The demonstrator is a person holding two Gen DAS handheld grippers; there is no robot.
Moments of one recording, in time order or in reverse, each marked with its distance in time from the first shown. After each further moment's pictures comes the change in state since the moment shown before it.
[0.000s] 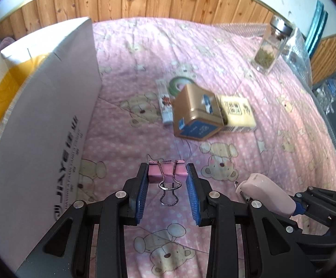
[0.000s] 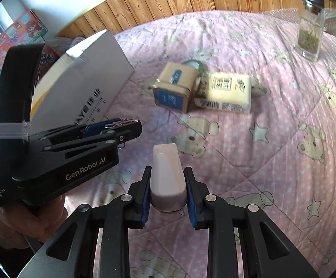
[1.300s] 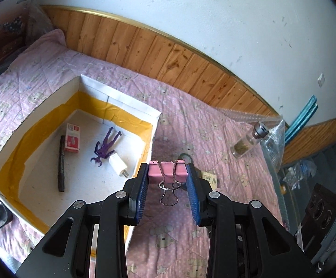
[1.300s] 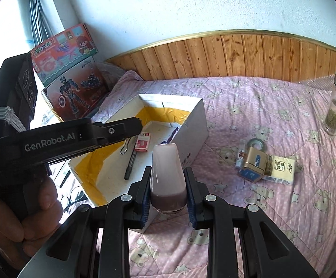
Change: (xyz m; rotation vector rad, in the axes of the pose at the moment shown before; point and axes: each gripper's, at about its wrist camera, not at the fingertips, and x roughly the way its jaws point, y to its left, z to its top) left arm -0.175 0.095 0.008 -0.354 -0.290 -0.158; right arm -0.081 0.140 0.031 -0.165 -0.247 0.115
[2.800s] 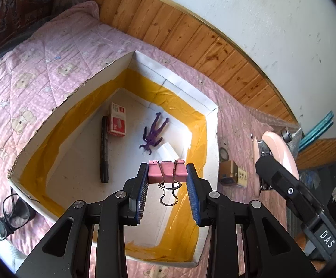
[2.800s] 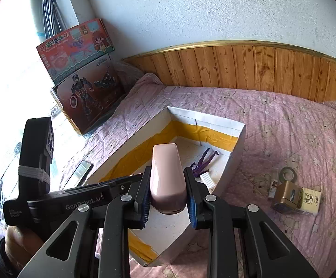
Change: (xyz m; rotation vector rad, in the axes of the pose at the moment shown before) left arm 0.015 0.102 0.005 -0.119 0.113 0.061; right arm 0.049 0.065 0.046 -0.065 0.011 0.066
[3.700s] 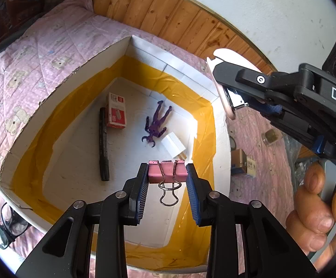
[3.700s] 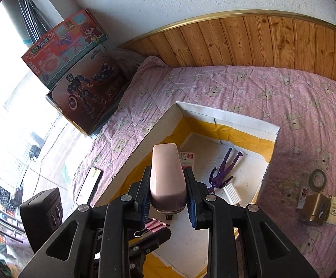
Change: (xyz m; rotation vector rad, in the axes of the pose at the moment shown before) left arm 0.023 0.000 0.000 0.047 0.064 0.019; right arm 0.079 -0.013 0.057 0.119 0.162 0.092
